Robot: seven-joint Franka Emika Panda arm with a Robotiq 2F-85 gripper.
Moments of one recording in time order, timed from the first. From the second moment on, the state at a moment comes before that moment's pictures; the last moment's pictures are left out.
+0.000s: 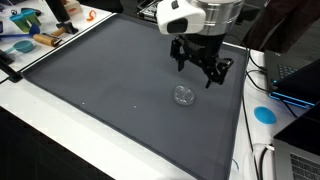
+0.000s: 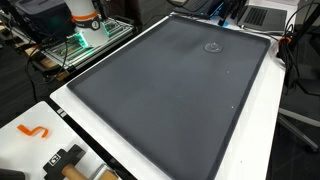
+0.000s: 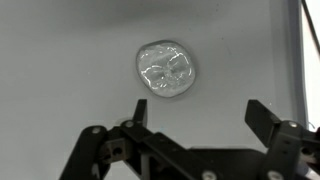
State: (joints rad) arm 0.35 0.65 0.07 -1.39 0.02 1.98 0.67
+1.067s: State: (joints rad) arm 0.39 0.63 0.03 -1.67 0.02 2.37 1.35
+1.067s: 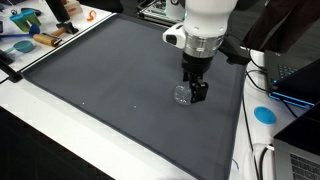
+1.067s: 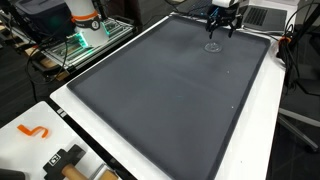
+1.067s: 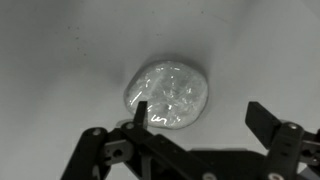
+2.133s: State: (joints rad) arm 0.38 0.62 0.02 -1.78 0.02 2.44 1.38
